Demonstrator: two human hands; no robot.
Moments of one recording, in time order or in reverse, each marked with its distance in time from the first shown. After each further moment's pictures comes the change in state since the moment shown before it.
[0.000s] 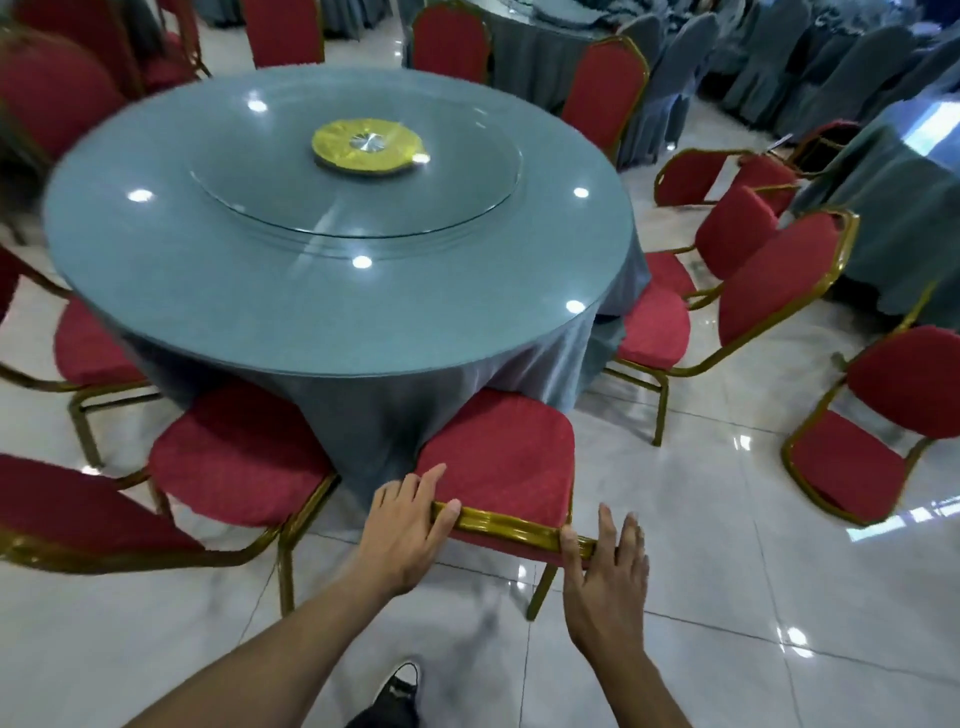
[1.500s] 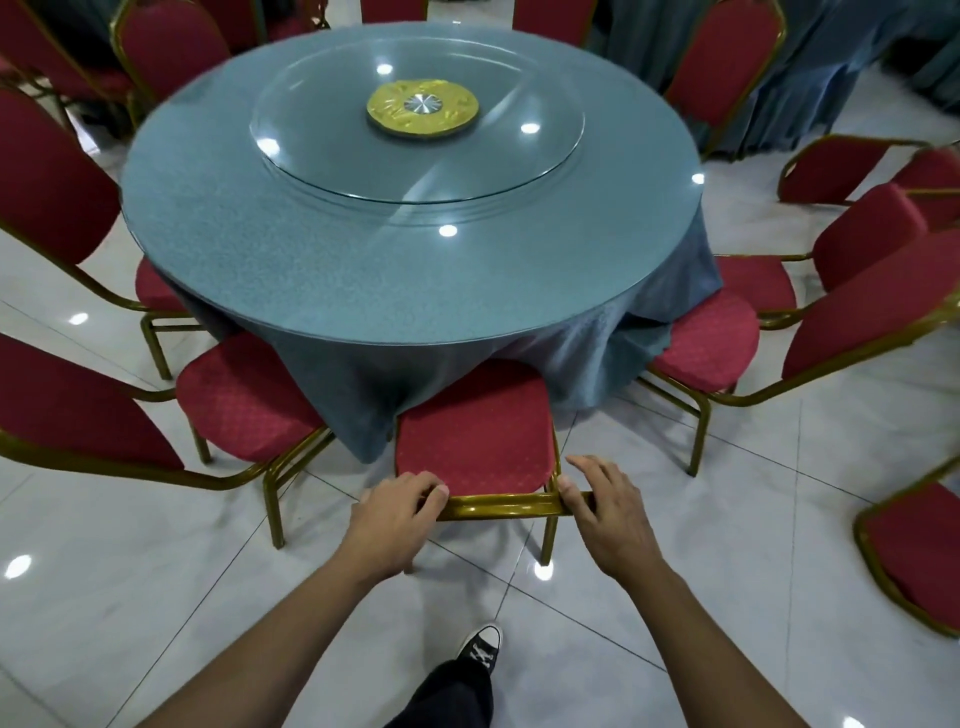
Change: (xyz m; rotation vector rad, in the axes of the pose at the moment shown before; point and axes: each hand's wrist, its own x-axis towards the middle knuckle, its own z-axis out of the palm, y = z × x) left_hand 0.055 0.165 0.052 -0.141 -0.070 -0.414; right_hand 0.231 0.096 -0.086 0.021 -0.310 -0.591
